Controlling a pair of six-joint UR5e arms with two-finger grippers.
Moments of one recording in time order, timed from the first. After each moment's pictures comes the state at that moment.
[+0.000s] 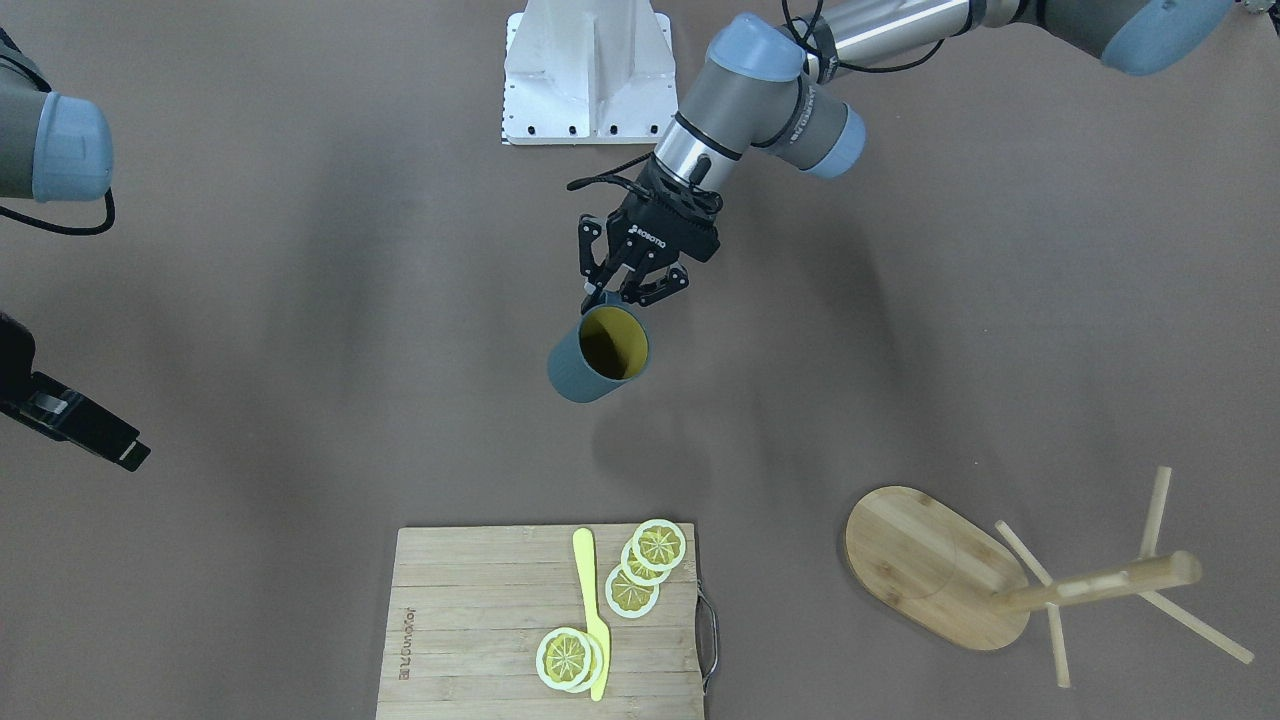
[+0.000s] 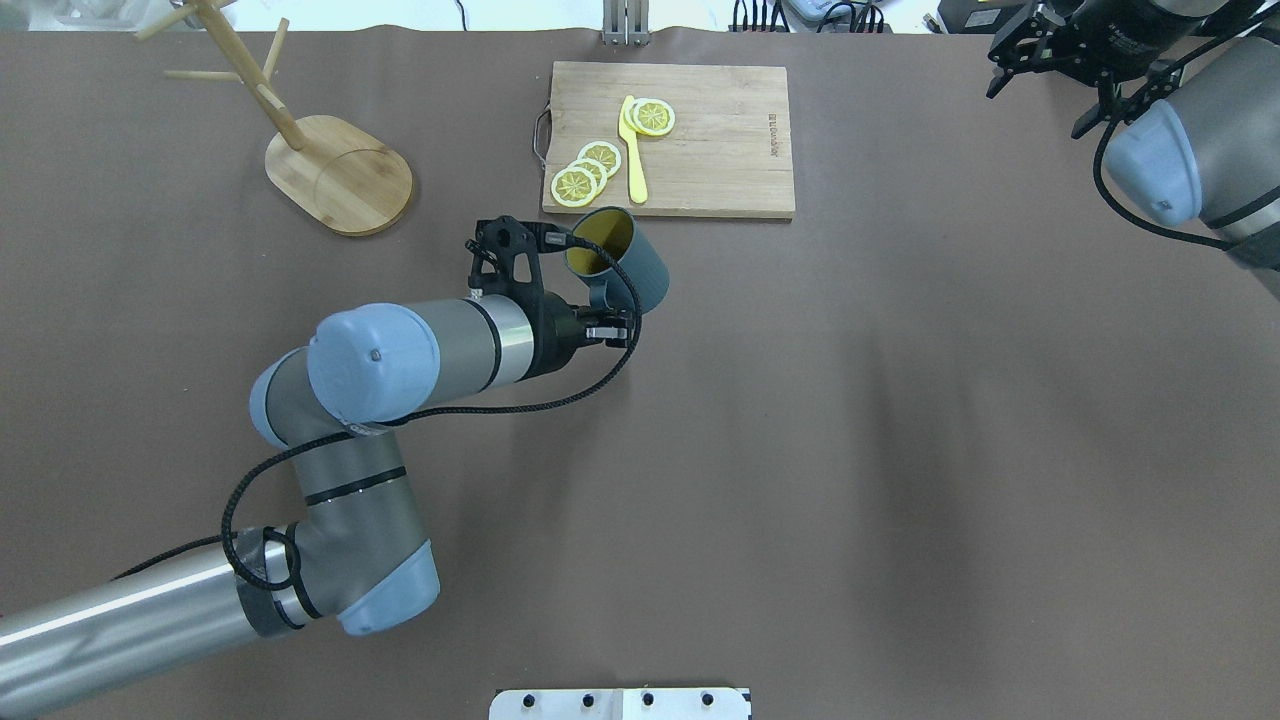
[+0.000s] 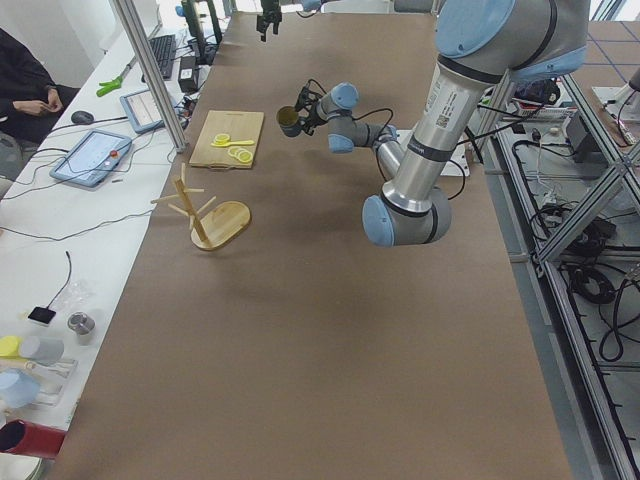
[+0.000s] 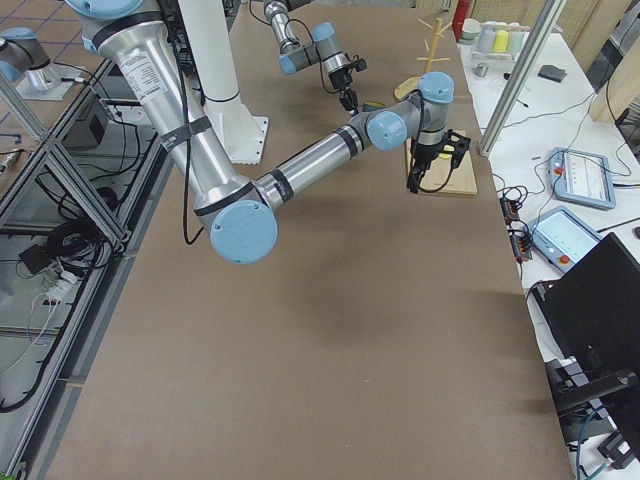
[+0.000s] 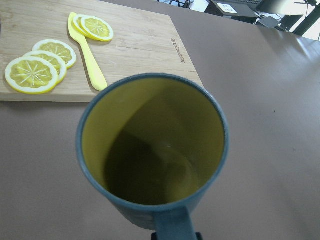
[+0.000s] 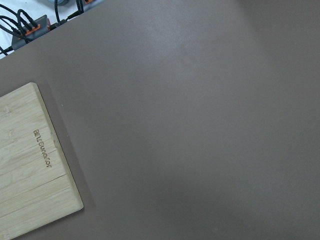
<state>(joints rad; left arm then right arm) -0.50 -2.17 -1.61 -2.37 -1.60 -1.19 1.17 -1.07 1.65 -1.60 2.26 1.11</state>
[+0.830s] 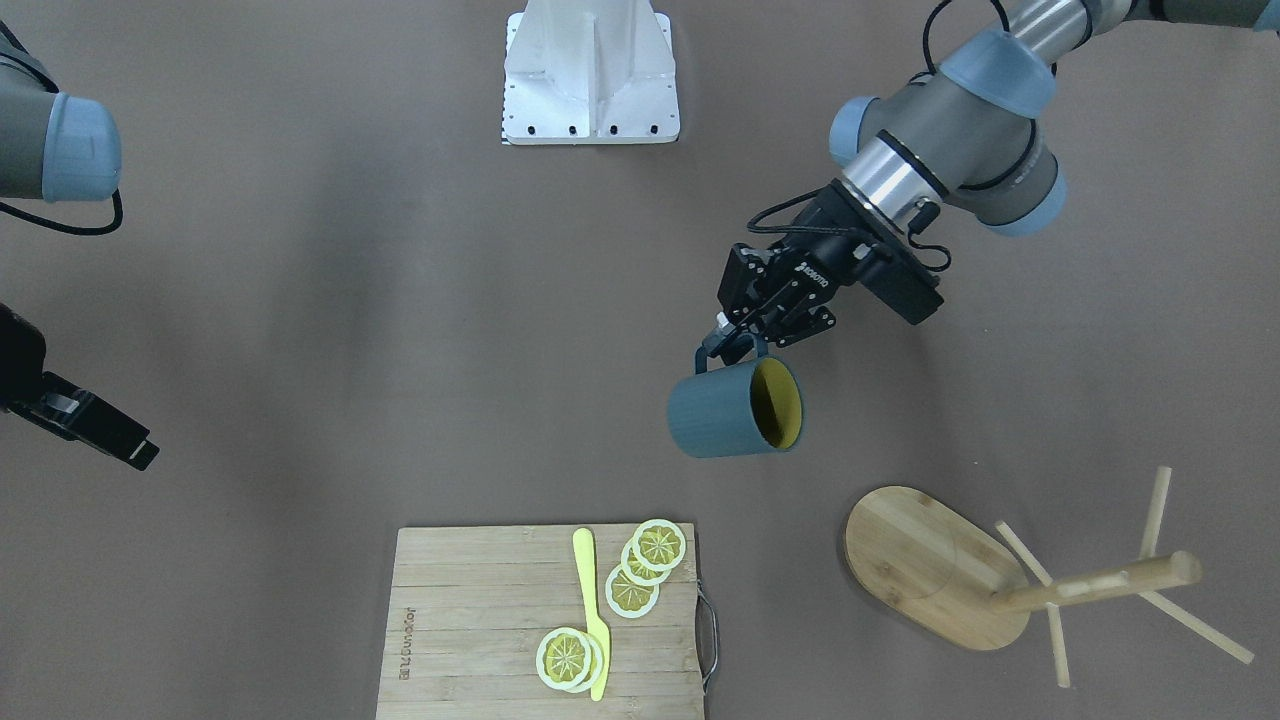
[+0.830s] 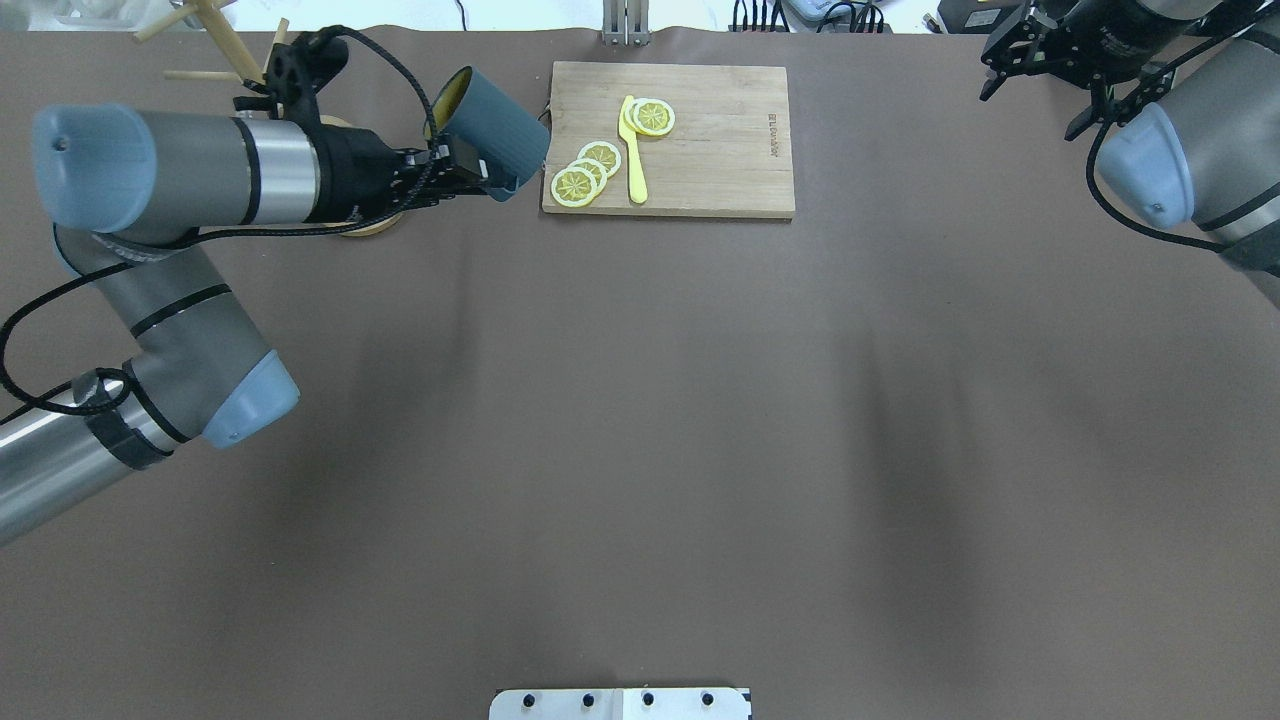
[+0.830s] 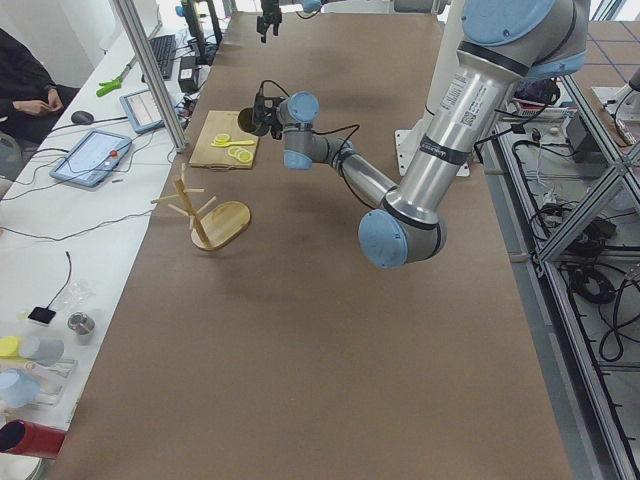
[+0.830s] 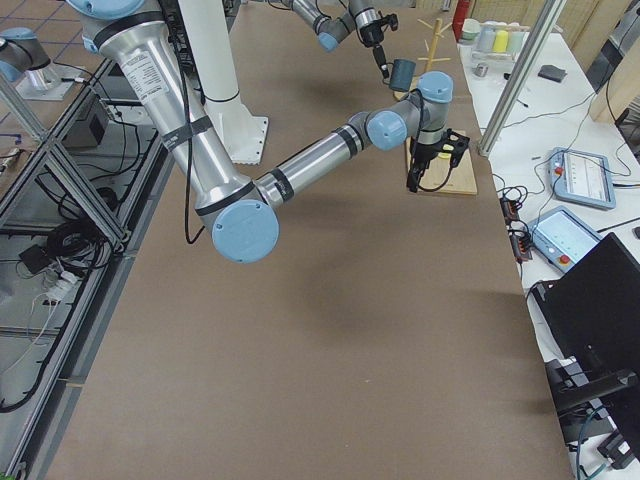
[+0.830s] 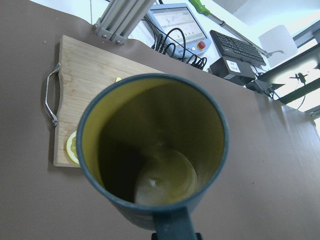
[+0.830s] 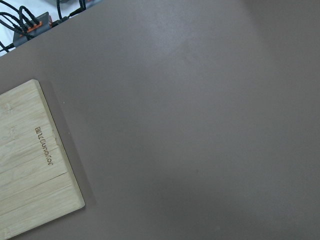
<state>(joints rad) -0.79 -2.04 -1.59 -2.72 -1.91 -1.52 1.16 -1.06 1.65 -1.60 2.26 1.11</state>
